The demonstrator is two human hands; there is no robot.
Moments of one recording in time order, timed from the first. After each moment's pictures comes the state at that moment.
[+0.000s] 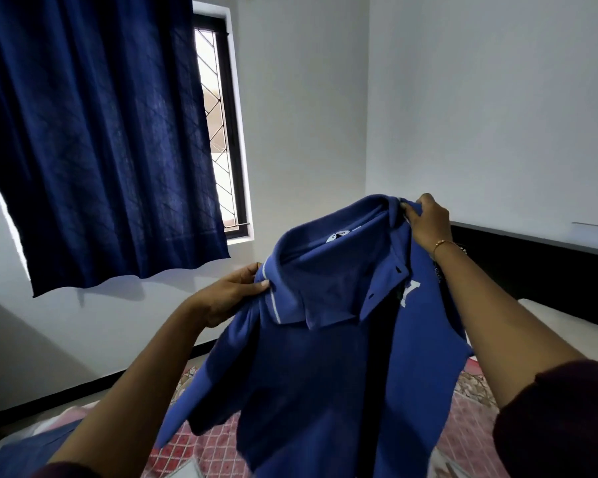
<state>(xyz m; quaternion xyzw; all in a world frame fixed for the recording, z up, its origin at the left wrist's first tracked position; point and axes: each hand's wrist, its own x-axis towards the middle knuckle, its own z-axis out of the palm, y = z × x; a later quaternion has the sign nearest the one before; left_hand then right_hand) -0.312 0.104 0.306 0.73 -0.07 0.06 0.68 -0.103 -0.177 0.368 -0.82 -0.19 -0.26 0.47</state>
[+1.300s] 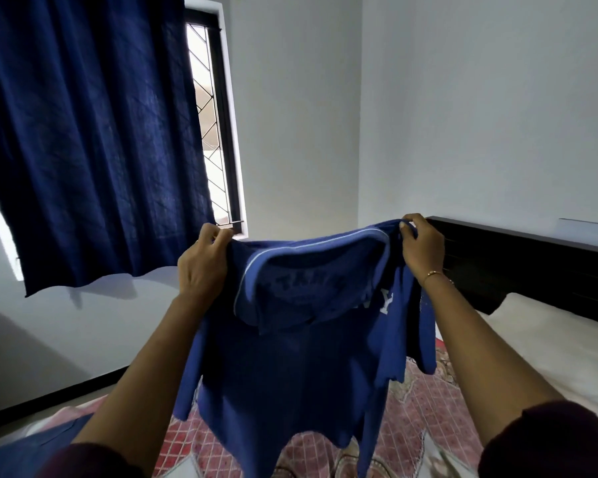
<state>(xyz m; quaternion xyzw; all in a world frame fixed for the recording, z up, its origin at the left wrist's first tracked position) -0.319 0.120 0.321 0.86 0.12 0.50 -0.02 -0.123 -0.167 0.319 -0.78 -0.17 -0.34 0.50</state>
